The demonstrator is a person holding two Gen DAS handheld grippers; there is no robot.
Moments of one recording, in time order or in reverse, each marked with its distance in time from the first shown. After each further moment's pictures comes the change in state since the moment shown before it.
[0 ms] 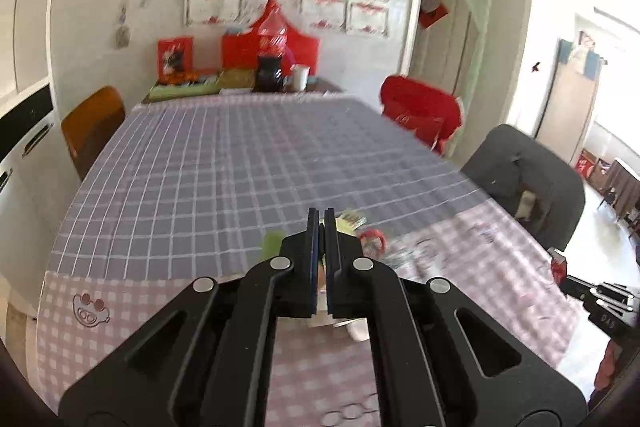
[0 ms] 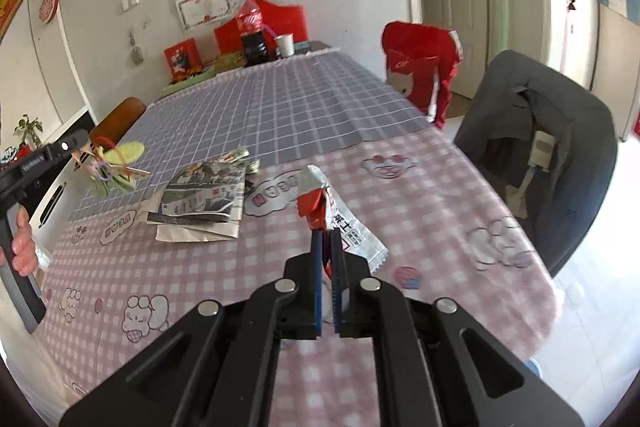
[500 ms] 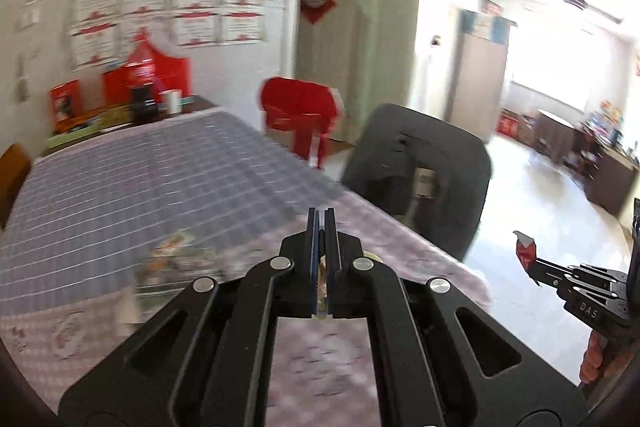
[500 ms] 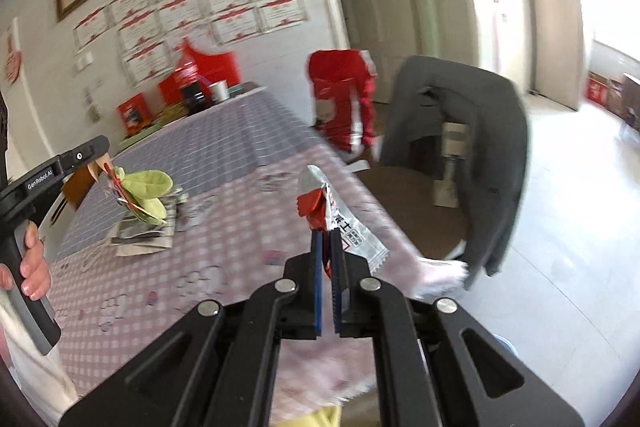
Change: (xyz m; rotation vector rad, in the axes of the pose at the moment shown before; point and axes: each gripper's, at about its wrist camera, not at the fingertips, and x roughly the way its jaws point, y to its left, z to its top) left arm -0.006 -0.186 -0.014 0.202 -0.005 -0.307; right arm -0.095 -0.117 -0.039 0.173 -0.121 -0.142
